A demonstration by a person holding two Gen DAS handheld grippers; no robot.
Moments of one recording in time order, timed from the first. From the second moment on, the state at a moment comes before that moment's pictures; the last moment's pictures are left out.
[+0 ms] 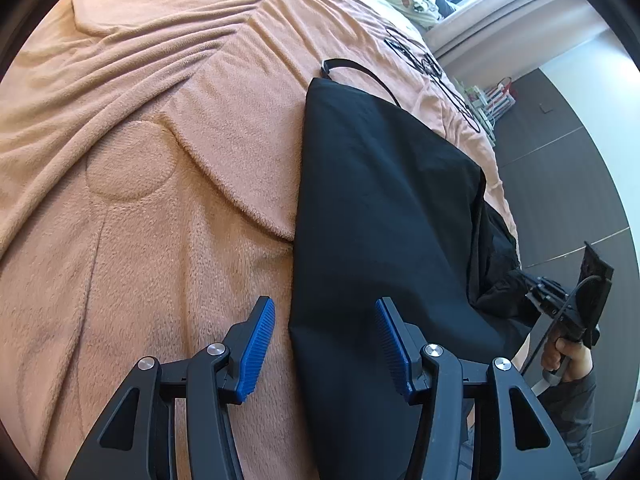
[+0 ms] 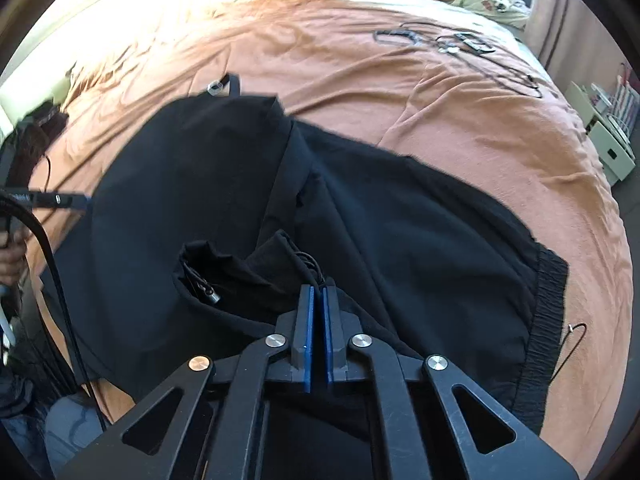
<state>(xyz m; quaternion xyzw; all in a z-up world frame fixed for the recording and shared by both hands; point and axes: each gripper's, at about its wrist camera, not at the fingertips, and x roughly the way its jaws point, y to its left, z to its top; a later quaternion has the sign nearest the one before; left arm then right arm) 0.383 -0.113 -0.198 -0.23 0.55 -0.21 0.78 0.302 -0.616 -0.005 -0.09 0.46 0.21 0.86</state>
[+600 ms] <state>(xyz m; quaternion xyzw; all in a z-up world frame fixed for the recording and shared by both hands) 0.383 -0.111 -0.194 -0.23 0.54 -0.20 0.78 0.287 -0.704 0.039 0.01 0.38 0.04 0.92</state>
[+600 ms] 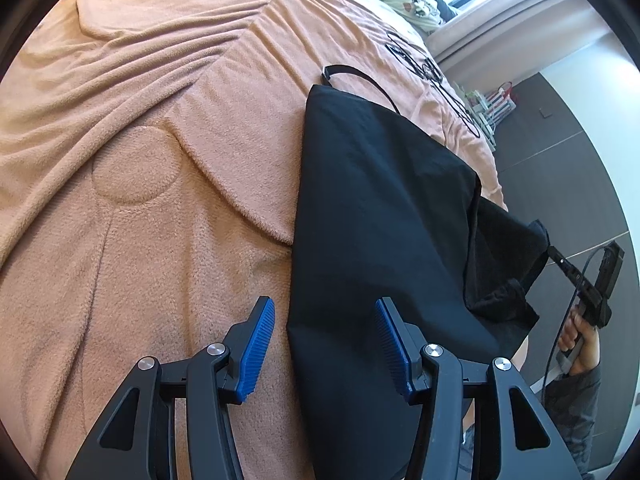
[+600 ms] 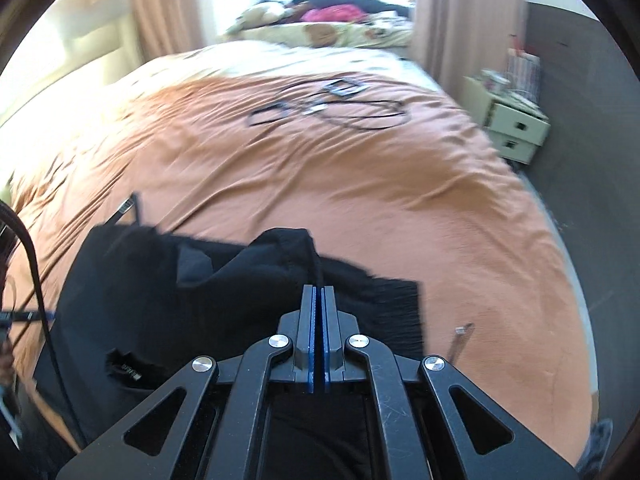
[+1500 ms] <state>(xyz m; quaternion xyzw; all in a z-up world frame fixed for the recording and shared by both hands) 0.381 -0.111 -0.190 -0.23 0.54 -0.19 0.79 0.285 -0.642 0.005 0.00 0.43 0.17 0.89</state>
